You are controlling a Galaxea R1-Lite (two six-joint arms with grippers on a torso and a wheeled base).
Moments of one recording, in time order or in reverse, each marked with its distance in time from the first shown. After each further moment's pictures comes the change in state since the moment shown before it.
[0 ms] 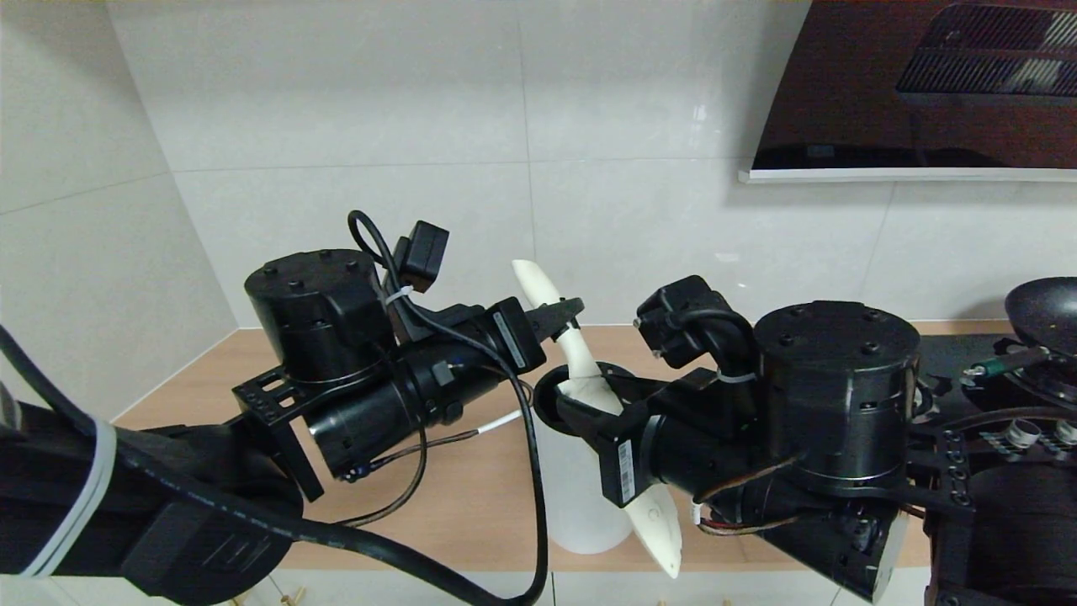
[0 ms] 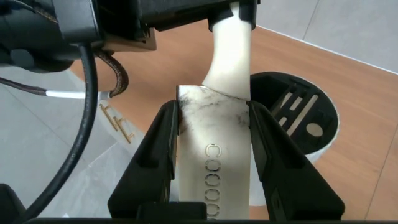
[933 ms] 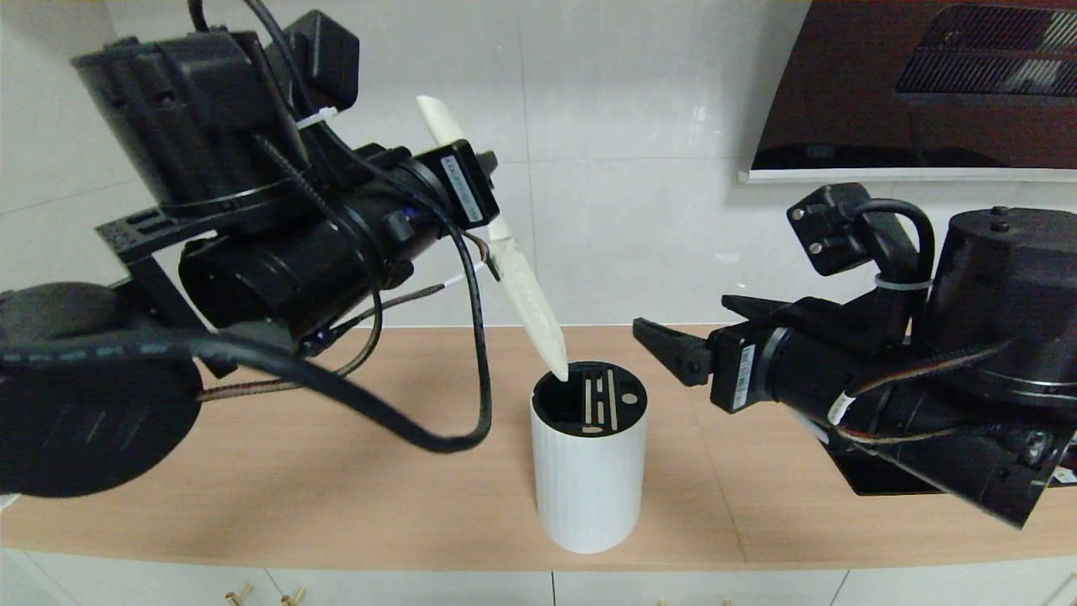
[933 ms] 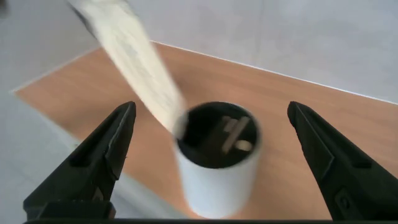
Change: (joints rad) left arm -0.014 -0.121 -0.357 0.342 0.510 0.438; right arm -0.164 -0.190 0.036 0.058 -0.009 -0.005
